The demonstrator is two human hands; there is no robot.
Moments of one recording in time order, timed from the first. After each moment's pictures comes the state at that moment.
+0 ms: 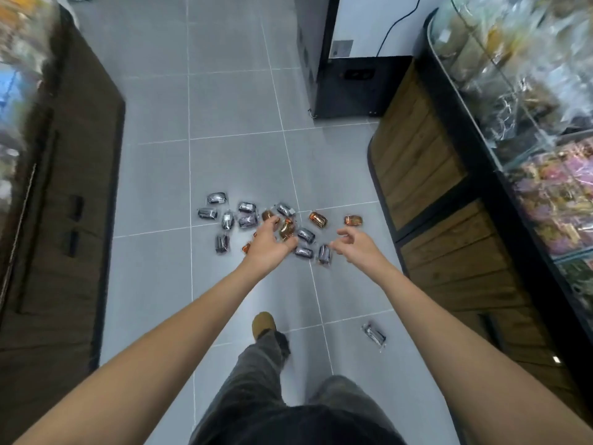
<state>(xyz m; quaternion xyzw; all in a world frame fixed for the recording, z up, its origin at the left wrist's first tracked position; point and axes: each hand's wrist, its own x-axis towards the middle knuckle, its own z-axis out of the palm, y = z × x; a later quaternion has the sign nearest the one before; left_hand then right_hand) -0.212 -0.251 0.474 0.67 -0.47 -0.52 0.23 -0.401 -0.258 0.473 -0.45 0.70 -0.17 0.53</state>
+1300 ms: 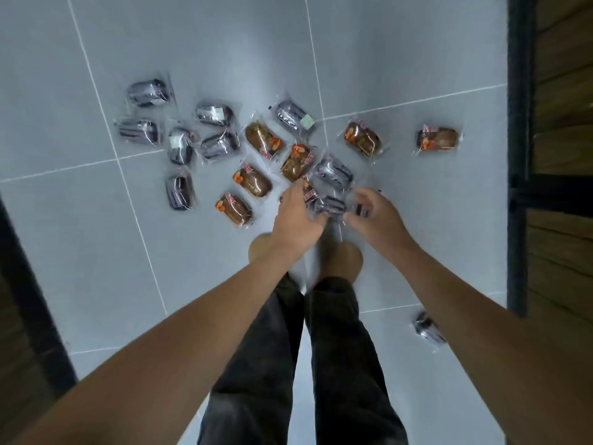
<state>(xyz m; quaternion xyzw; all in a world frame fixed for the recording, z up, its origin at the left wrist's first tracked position) -0.268 -0.527 -0.026 0.71 -0.45 -0.54 0.10 -0.424 -0.530 -0.031 -0.41 0.72 -0.04 0.56</state>
